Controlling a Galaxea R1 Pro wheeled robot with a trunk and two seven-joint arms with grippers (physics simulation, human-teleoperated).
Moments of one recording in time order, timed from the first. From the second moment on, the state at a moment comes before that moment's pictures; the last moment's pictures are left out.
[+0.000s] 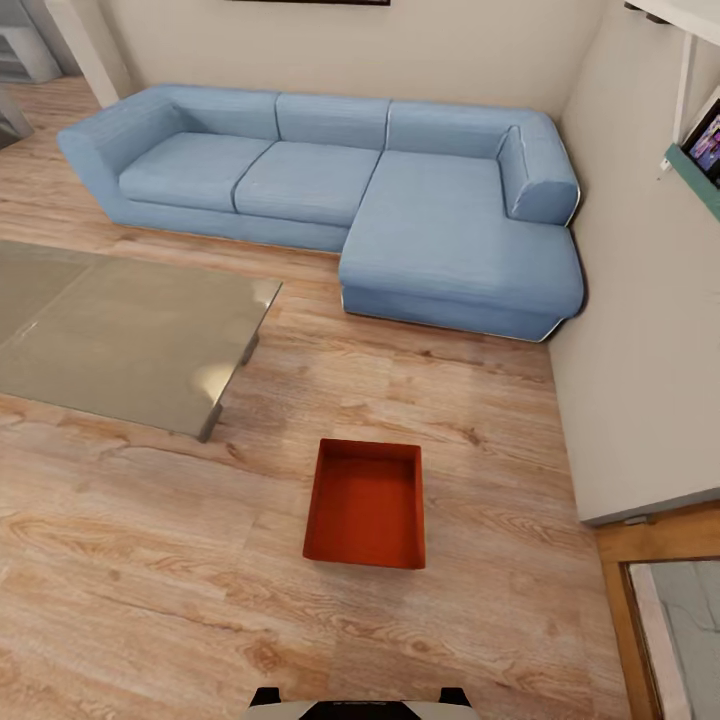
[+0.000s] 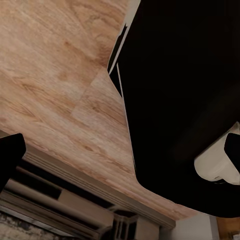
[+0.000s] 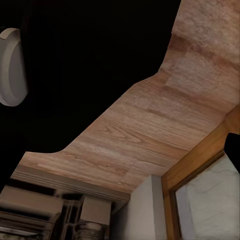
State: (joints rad) left arm -0.24 0.04 -0.14 0.00 0.56 -0.02 0.03; right arm -0.18 0.01 0.23 0.03 -0.03 -0.13 -0.02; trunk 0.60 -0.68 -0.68
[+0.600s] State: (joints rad) left arm -0.24 0.04 -0.15 0.00 0.56 -0.03 0.03; right arm -0.18 0.01 0.23 0.03 -0.03 -0.13 -0.02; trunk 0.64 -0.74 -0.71
